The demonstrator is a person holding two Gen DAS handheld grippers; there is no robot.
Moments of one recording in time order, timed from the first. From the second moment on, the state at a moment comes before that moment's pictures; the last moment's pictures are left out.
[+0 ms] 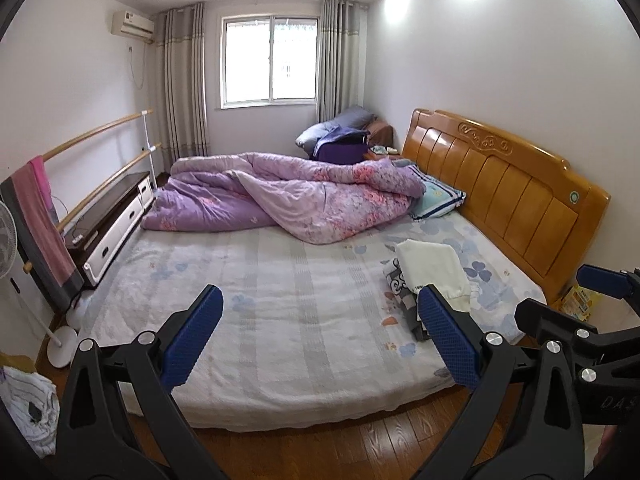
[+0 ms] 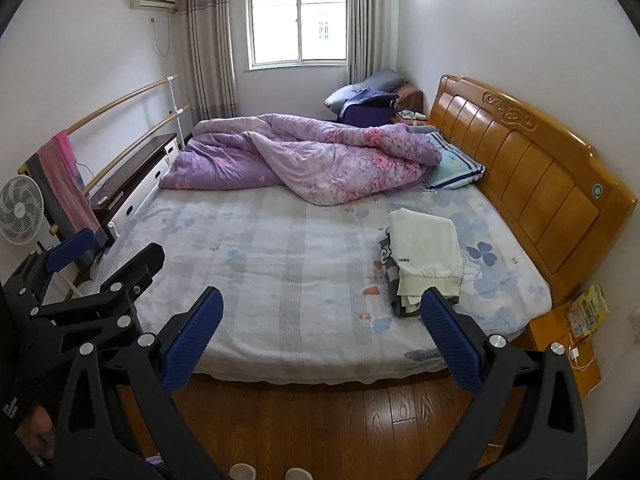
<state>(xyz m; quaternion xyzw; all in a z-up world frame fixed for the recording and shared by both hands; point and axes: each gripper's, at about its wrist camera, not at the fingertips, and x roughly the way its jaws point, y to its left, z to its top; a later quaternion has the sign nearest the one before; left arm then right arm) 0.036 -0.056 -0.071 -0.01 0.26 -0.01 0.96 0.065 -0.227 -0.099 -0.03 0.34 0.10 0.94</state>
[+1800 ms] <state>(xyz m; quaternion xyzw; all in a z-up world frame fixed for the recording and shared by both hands) -0.002 -0.021 -0.021 0.00 0.23 -0.03 0.97 0.018 -0.190 -0.061 -0.04 0.29 0.07 0.95</state>
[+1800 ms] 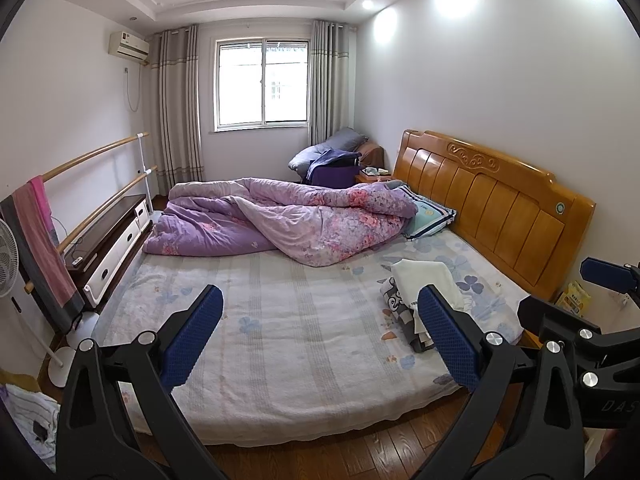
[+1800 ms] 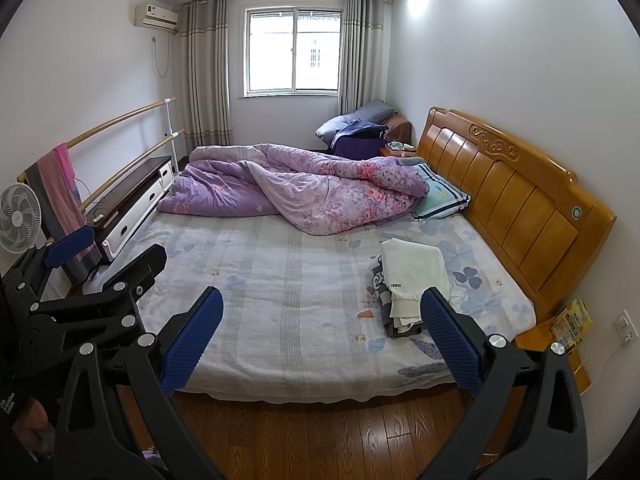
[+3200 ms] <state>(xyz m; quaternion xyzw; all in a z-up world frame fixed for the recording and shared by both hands) 0.005 -0.034 -0.029 0.00 0.23 -0.03 0.97 0.012 -0.200 -0.063 -0.03 0.29 0.07 0.95</state>
